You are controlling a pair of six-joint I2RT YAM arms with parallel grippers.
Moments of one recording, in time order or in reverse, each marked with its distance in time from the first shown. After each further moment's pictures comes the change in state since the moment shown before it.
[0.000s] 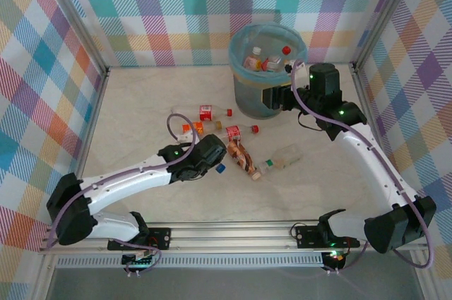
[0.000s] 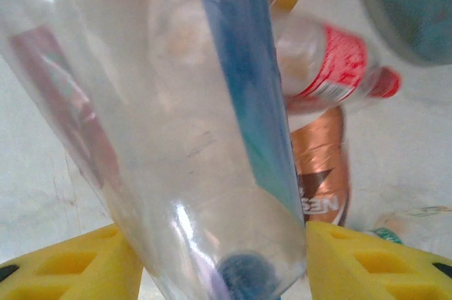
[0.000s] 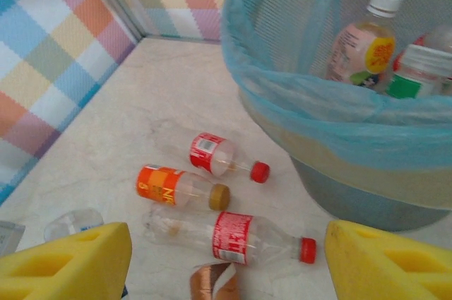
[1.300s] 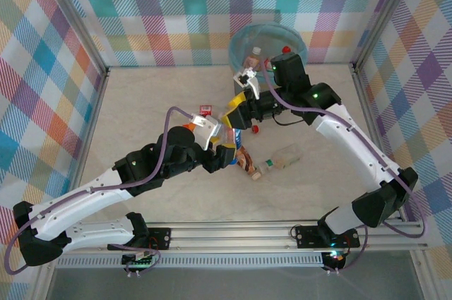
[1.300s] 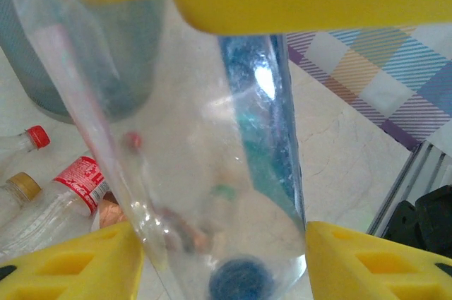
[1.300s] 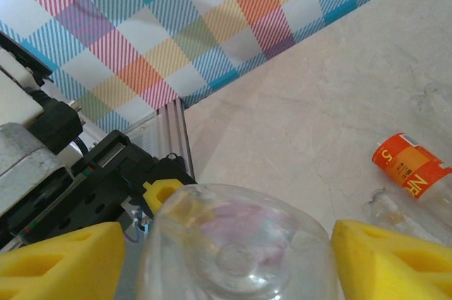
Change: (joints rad) left arm -0.067 -0.291 0.063 0.266 0.310 1.000; right arm 0.224 0.221 0.317 -0.266 -0.515 -0.216
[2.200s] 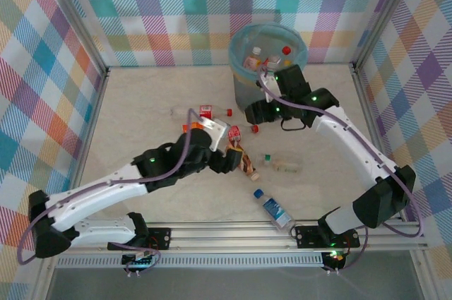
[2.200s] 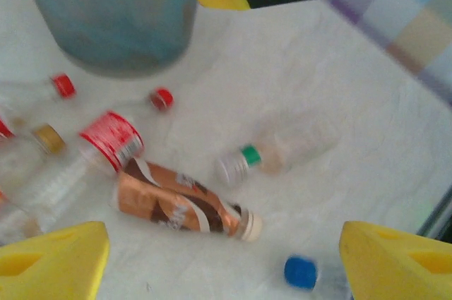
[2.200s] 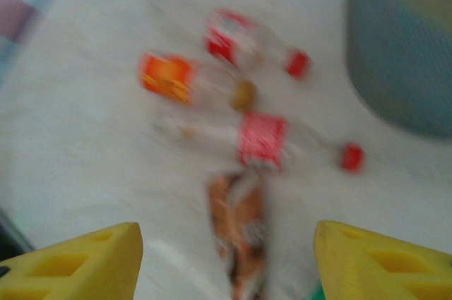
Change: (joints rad) left arm -0.014 0.140 -0.026 -0.024 -0.069 -0.056; right arm -0.067 -0.024 -0.188 -0.106 0.629 0.202
